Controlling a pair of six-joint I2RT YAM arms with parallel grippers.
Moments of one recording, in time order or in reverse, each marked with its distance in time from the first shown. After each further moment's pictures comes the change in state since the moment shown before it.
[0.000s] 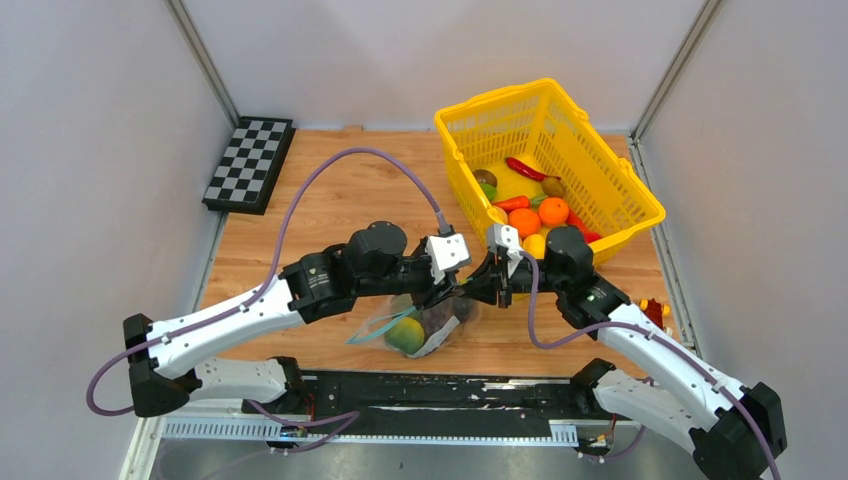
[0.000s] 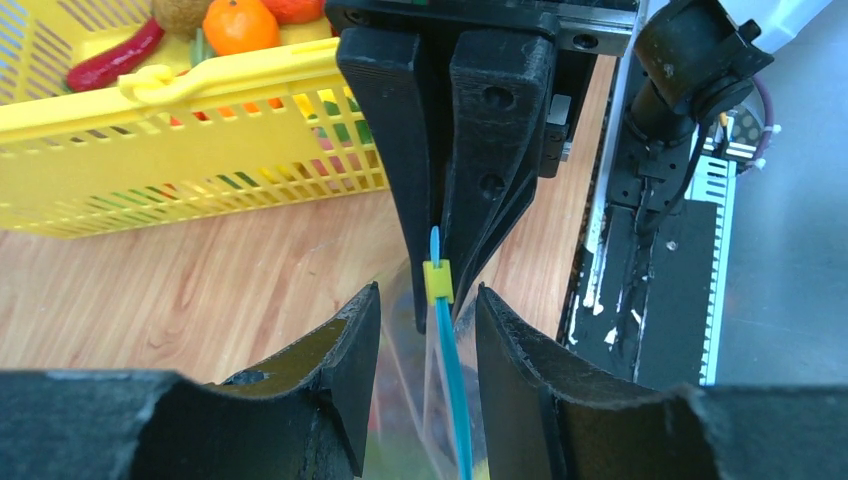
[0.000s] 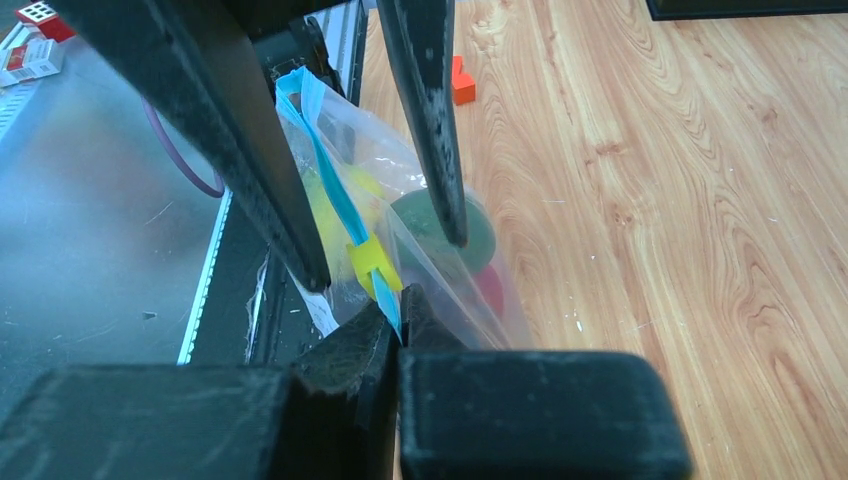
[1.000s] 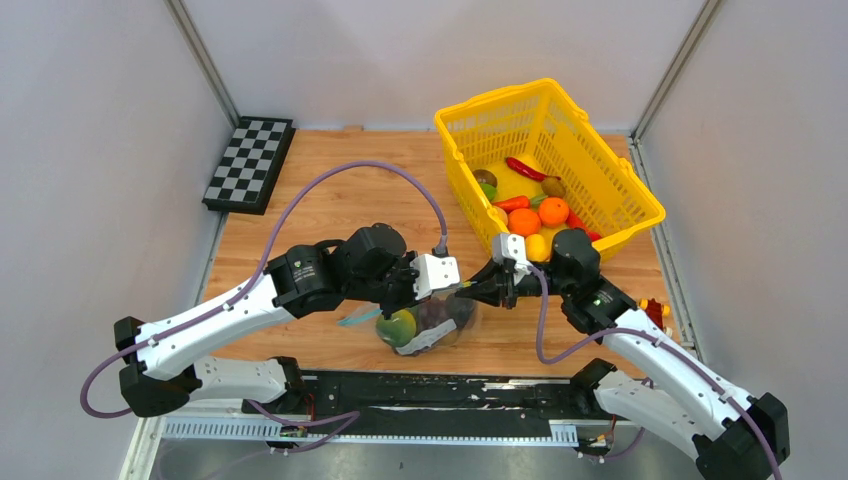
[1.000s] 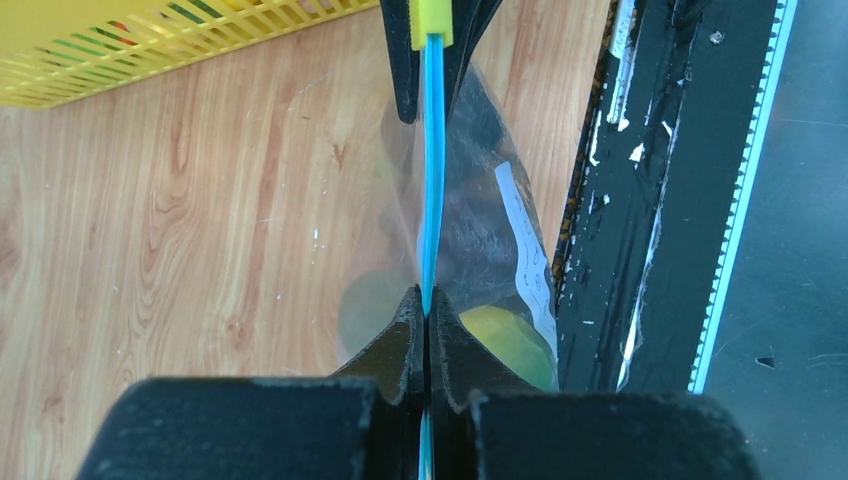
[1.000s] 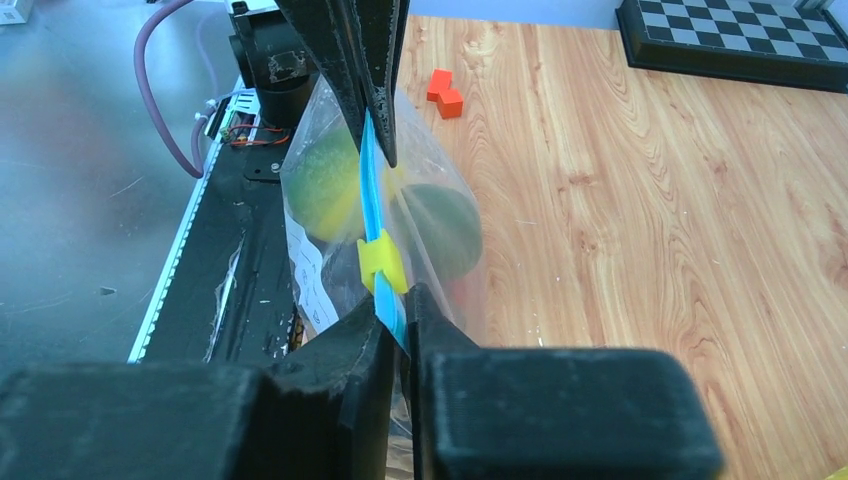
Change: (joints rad) left arm -0.001 0.016 0.130 -0.455 -0.026 0.147; right arm -0.001 -0.048 0.000 -0.024 -0.021 -0.135
